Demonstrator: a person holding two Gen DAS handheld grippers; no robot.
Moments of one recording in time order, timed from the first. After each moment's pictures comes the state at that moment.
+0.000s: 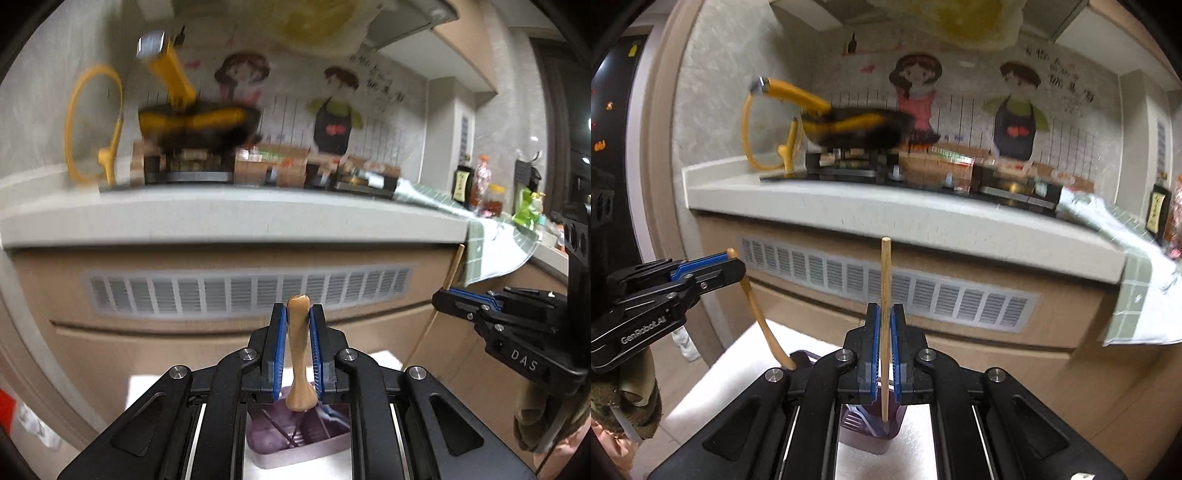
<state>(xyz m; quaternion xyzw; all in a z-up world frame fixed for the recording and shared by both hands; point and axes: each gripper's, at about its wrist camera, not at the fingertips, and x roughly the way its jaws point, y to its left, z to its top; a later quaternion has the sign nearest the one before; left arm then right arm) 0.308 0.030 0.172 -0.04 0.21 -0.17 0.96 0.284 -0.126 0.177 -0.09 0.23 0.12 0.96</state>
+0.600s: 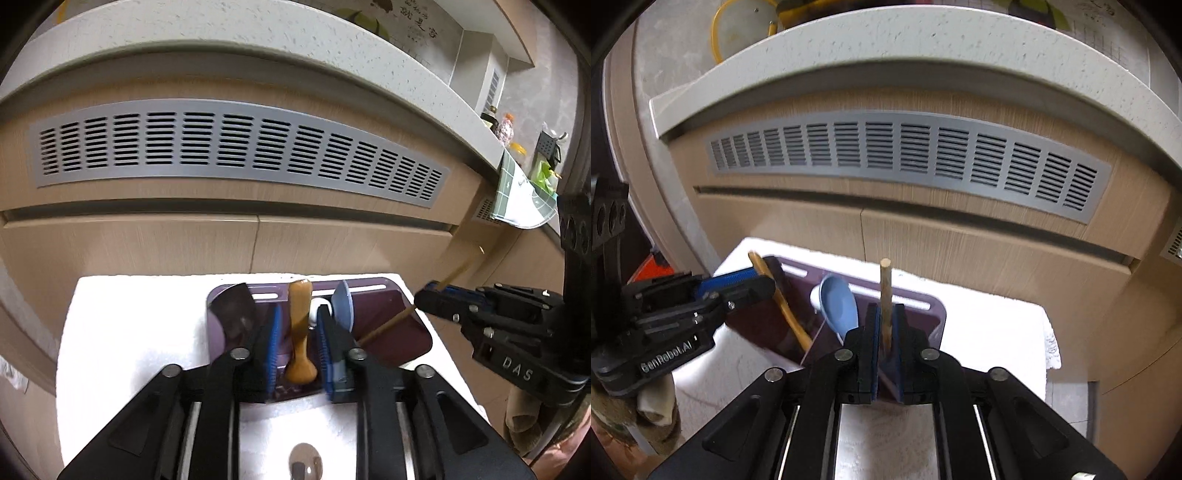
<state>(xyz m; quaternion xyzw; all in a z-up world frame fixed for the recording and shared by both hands) 0.335 0.021 0.053 -0.07 0.35 -0.19 0.92 0.335 -0.132 0.053 -0.08 0.38 0.12 0.91</state>
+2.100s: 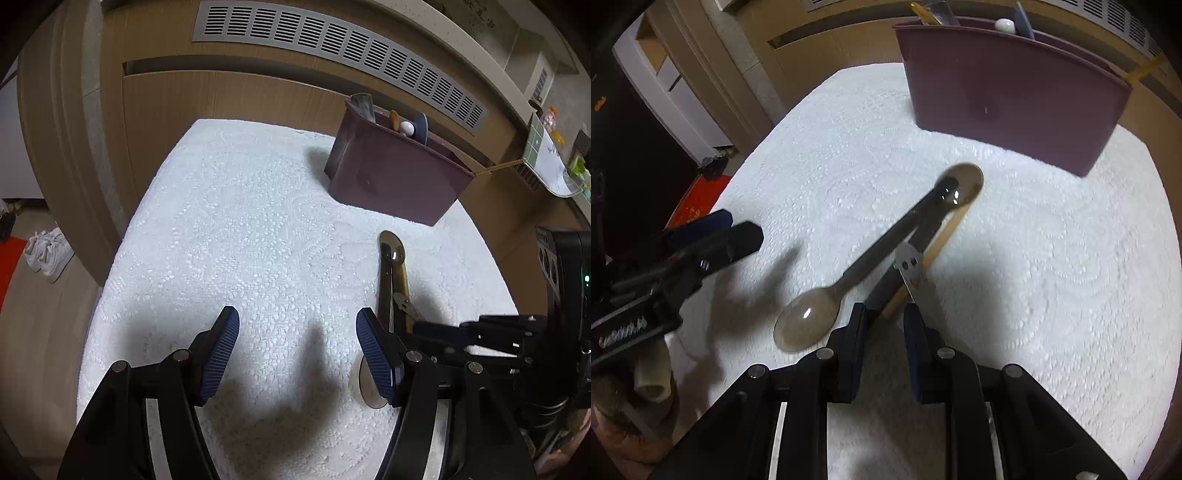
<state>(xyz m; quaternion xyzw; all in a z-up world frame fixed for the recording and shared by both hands) 0.154 0.106 -0.036 -0.11 0.44 -0.08 0.89 0.195 -0.051 -0.075 -0.06 0.55 0.21 0.81</state>
